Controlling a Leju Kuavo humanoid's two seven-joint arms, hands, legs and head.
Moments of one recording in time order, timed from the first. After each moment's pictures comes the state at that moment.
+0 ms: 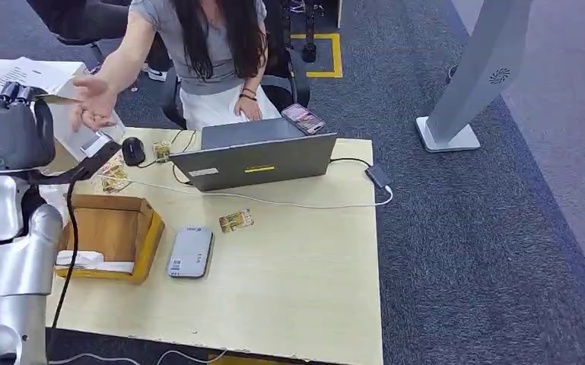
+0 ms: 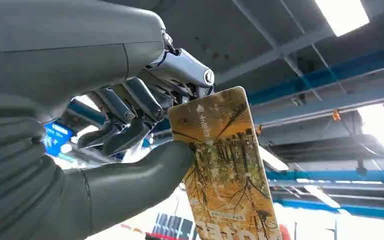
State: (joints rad) left arm -0.59 0.23 0.04 -1.25 -1.36 0.54 0.00; right arm -0.05 0.11 -0.65 -0.19 1.11 -0.13 0.27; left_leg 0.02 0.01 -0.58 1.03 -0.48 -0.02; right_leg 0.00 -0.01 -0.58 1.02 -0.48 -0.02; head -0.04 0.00
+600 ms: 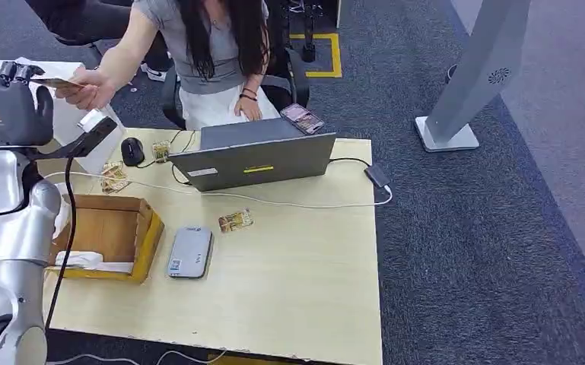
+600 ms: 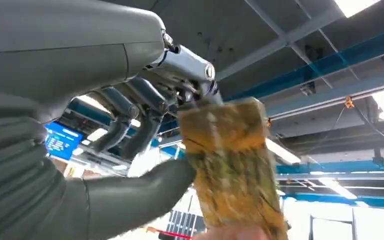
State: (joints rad) left arm -0.73 0.24 0.04 -1.02 -1.39 0.59 0.01; right arm -0.05 0.11 -0.65 -0.19 1.12 -0.13 0.28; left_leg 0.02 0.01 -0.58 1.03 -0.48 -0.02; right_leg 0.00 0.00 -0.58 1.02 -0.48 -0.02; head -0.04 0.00
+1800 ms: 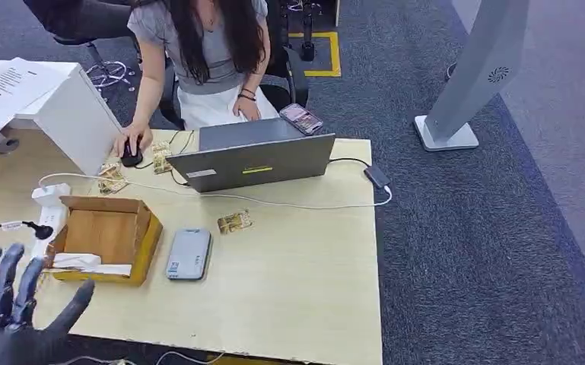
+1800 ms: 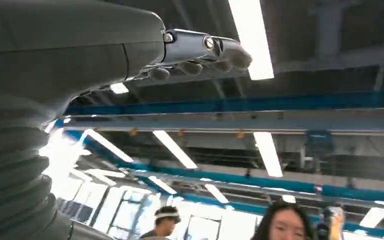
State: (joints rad) left arm 0.46 -0.06 0.17 -2.11 -0.98 0.70 -0.65; right arm -0.03 0.13 -0.76 -0.18 1.07 -0.18 0.27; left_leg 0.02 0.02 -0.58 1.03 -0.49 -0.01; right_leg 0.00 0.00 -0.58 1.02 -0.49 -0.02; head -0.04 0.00
